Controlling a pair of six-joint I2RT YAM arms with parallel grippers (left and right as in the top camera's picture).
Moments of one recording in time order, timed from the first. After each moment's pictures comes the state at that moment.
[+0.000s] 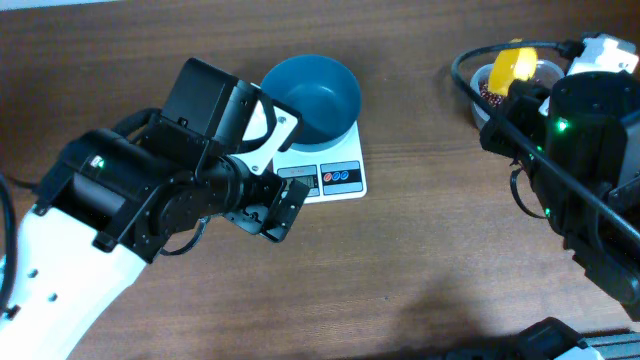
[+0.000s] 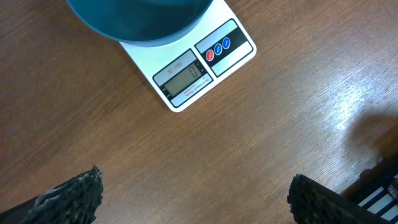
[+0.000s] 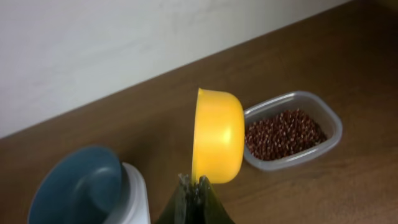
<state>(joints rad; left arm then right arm) -0.59 1.26 1.24 -1.07 0.04 0.05 0.37 0.85 0.93 -0.59 0.45 0.54</state>
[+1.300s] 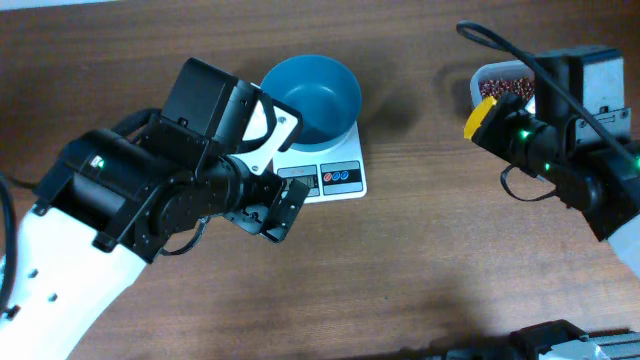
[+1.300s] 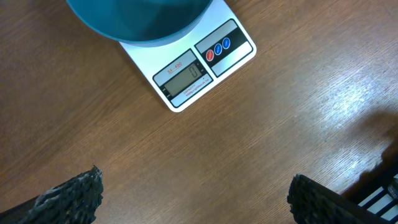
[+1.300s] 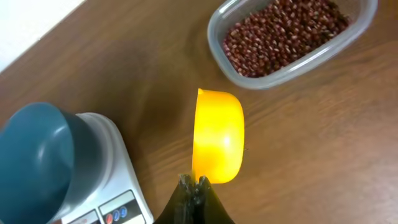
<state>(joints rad) -0.59 1.26 1.24 -1.07 0.04 0.05 0.12 1.07 0.93 -0.73 0.11 0.68</state>
